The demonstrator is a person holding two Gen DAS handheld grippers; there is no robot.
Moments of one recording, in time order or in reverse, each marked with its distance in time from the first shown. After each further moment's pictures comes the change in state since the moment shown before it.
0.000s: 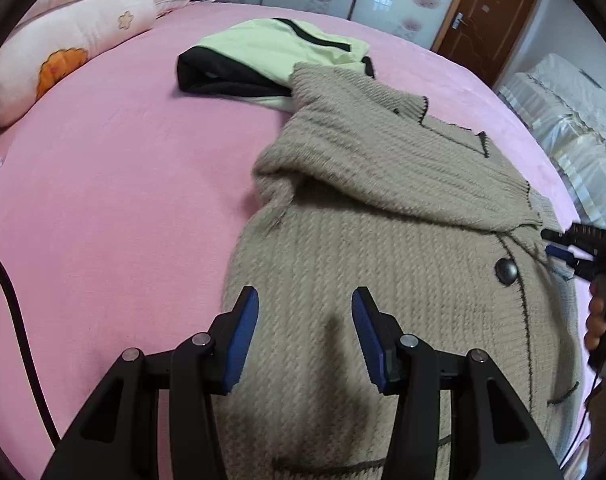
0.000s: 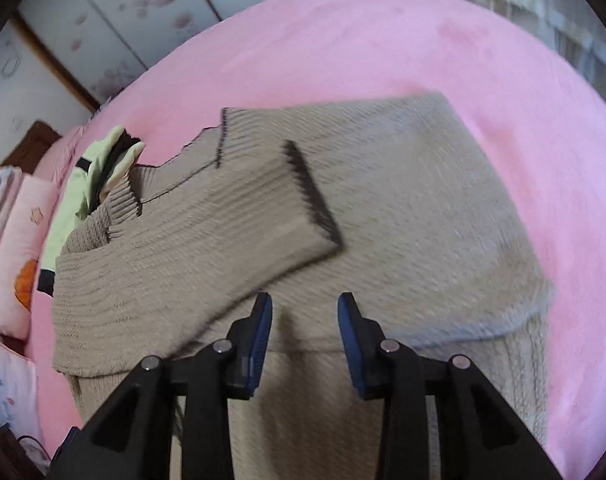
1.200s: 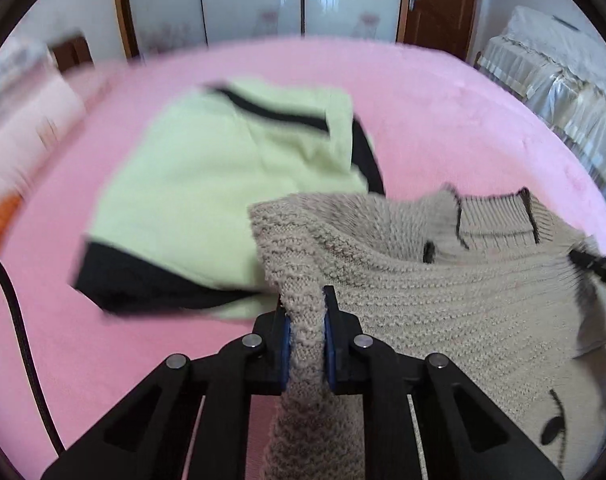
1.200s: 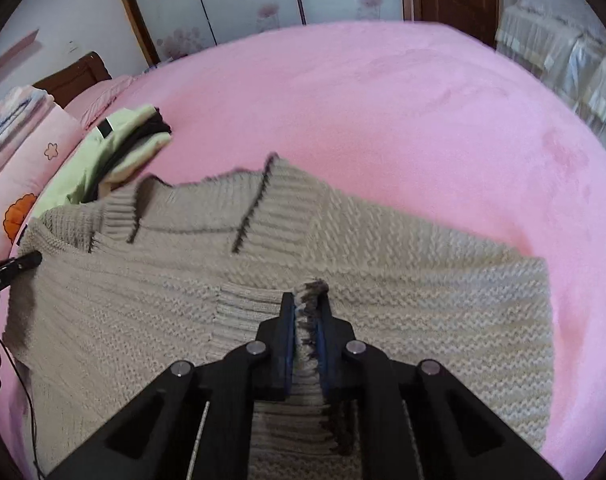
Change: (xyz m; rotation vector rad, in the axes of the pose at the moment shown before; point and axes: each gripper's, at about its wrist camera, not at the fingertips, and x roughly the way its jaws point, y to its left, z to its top) left arm 0.092 -0.050 0.189 0.279 -0.111 0.094; right arm 0.047 0.066 0.079 -0.409 -0.144 0.001
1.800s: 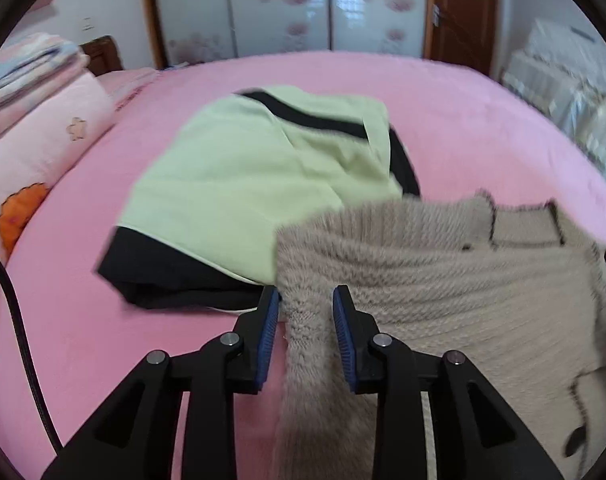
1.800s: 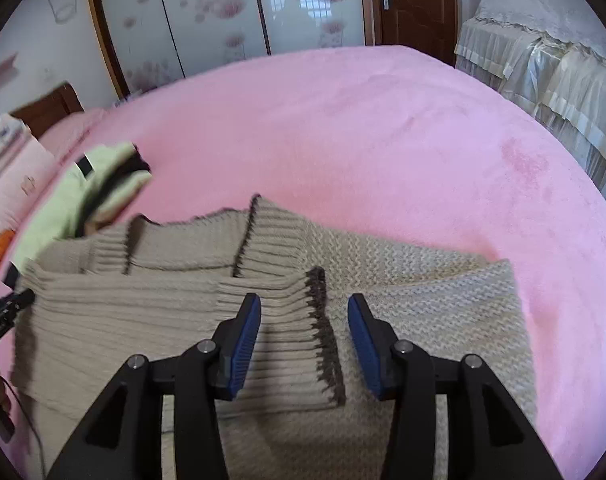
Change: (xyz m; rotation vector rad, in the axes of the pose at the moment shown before) left arm 0.001 0.012 -0.010 -0.080 -0.036 0.058; right arm -0.023 0.008 -0.004 0.103 -0.077 -0.081
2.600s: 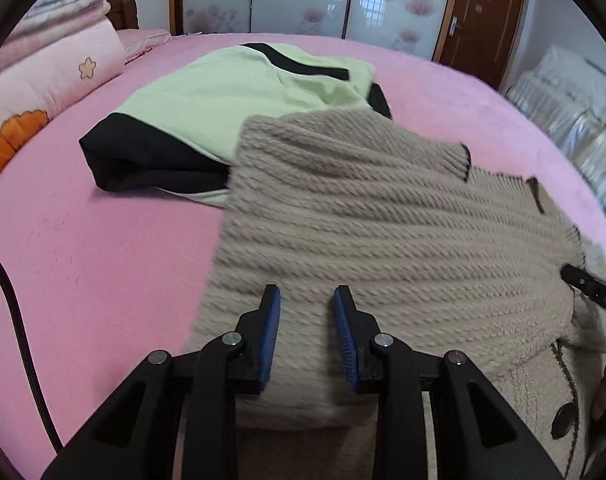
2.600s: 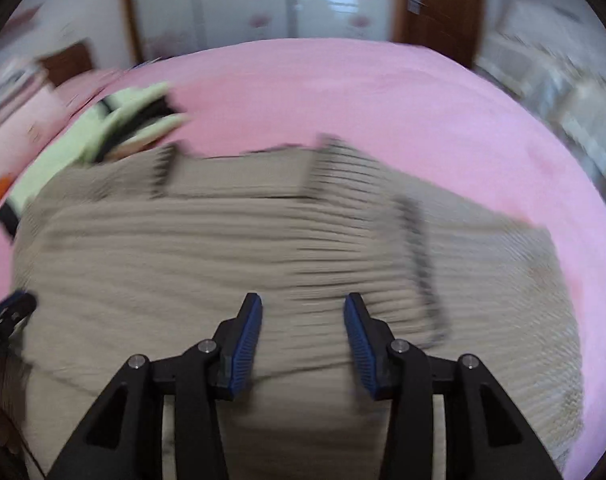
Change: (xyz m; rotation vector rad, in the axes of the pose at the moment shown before) left arm 0.015 -0.017 -0.074 -0.129 0.053 -0.071; right arm 0.037 0.009 -0.043 -0.015 0.089 -0.027
